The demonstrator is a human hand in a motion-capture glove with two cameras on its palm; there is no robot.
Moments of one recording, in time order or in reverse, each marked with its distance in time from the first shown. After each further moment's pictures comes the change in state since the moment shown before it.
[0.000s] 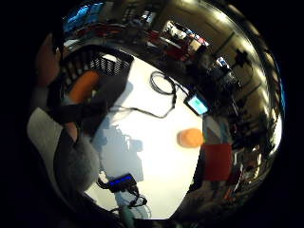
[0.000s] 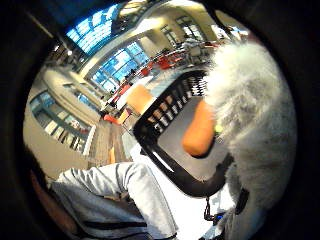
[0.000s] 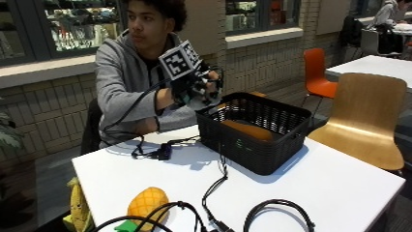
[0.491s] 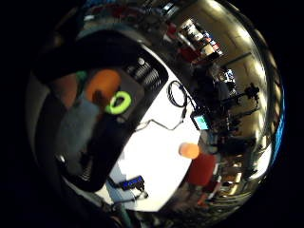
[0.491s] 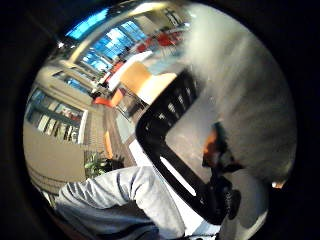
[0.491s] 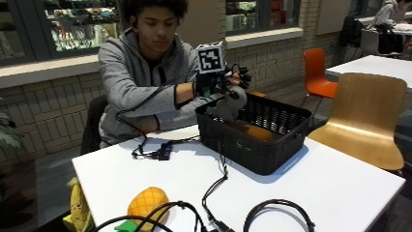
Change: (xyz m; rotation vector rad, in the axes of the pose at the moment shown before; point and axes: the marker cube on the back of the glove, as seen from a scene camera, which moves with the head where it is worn) arm -0.043 -0.050 0.040 -0.289 0.111 -0.132
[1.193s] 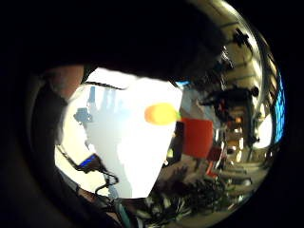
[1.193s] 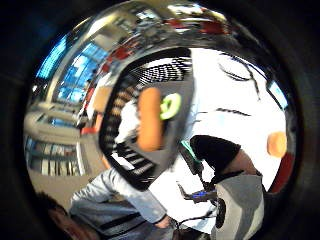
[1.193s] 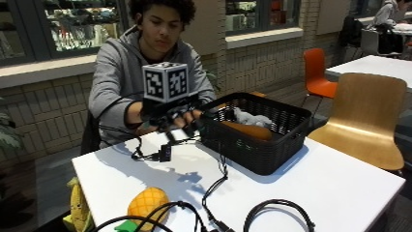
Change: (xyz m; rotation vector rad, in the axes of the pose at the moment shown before) arm 0.205 0.113 0.009 -0.157 0.030 0.531
